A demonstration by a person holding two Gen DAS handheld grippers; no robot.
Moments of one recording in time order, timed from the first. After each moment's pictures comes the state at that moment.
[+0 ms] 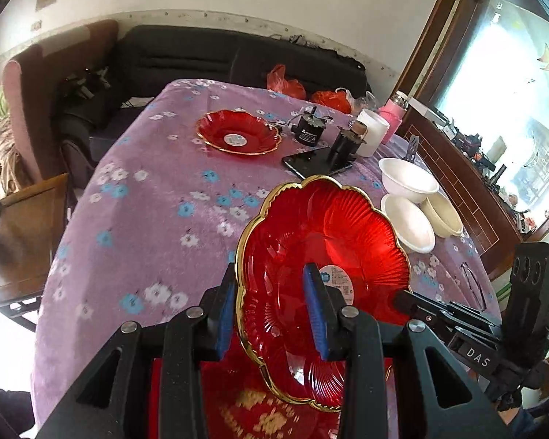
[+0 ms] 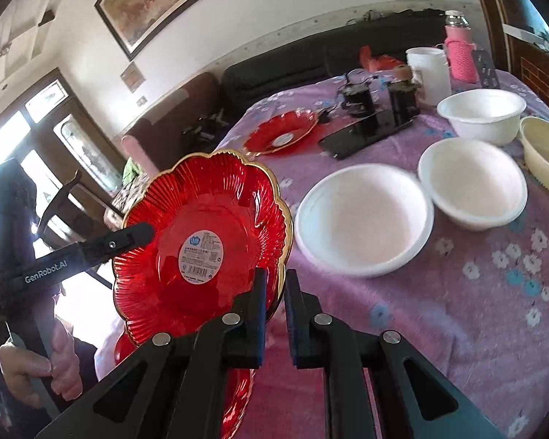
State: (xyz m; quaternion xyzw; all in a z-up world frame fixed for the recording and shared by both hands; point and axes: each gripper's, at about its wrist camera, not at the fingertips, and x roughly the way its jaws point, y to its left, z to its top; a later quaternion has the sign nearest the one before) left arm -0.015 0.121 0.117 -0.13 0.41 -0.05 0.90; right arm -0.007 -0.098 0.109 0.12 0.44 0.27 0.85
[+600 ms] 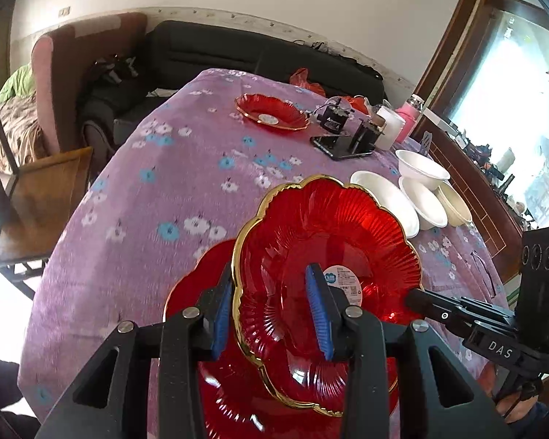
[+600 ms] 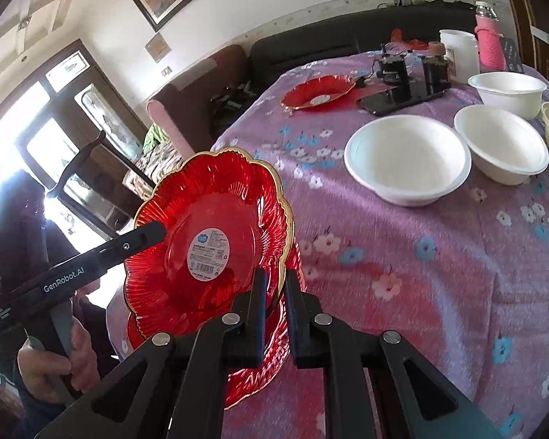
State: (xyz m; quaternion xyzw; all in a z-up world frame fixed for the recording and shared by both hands) left arm -0.082 0.141 0.080 -0.16 0.40 -0.01 0.90; right arm -0.056 -0.073 0.092 0.10 0.47 0.32 0.82
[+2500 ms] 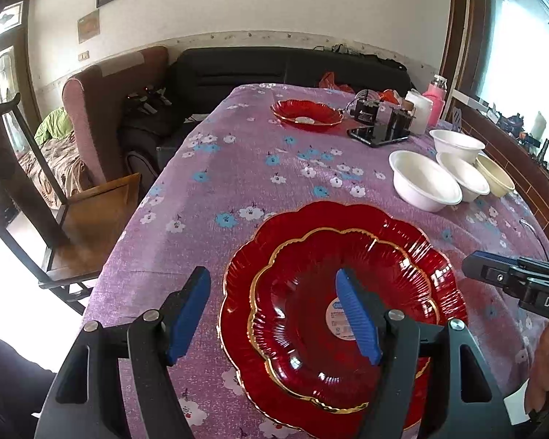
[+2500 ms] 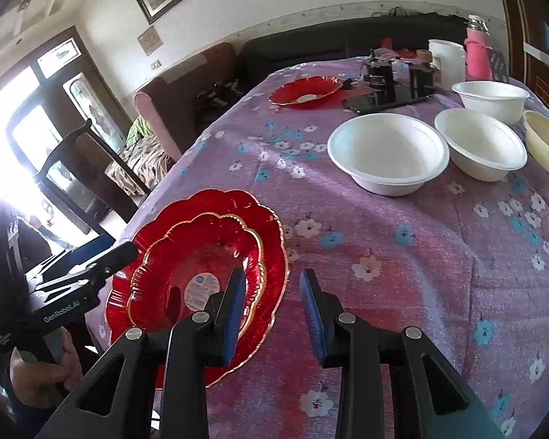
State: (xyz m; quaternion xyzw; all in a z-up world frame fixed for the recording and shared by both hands) left arm -0.119 0.128 0.075 -0.05 0.38 0.07 0.92; right arm -0.064 -0.083 0.086 0.06 0.46 0.28 0.84
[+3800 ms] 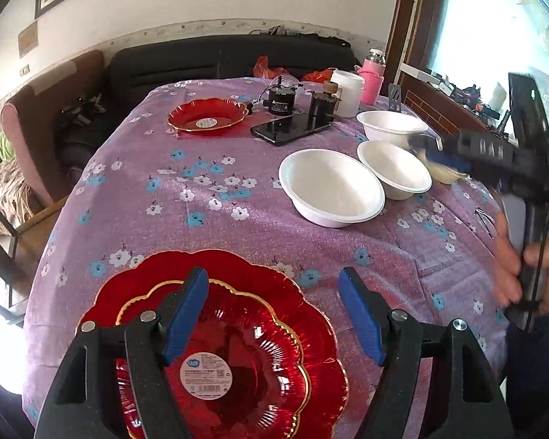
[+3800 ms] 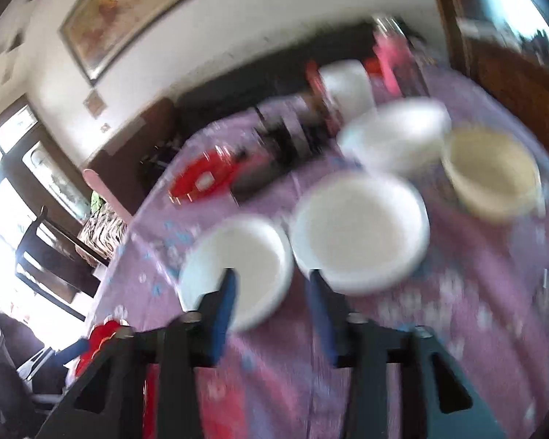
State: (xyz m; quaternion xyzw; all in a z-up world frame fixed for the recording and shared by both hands) left arm -0.045 0.024 0.089 -0.03 0.42 -0.03 0.91; right arm 0.068 -0.201 0.119 0.13 0.39 0.20 0.89
